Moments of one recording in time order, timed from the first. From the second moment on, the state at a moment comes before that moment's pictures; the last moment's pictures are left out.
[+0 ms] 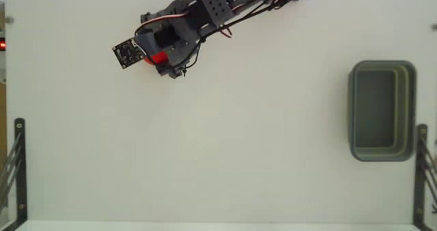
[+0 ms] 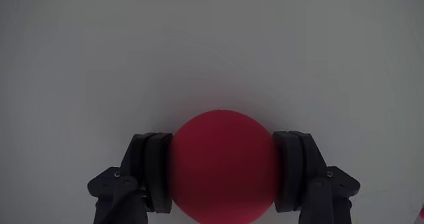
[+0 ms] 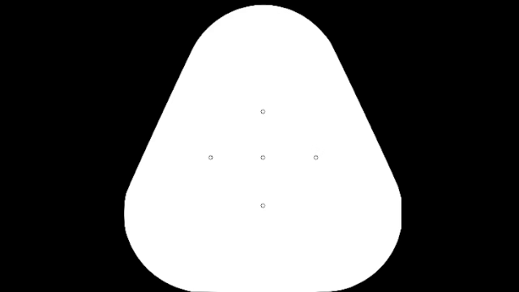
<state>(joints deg) 59.4 105.3 125.4 36.1 -0.1</state>
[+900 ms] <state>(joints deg) 59.4 105.3 125.4 36.1 -0.1</state>
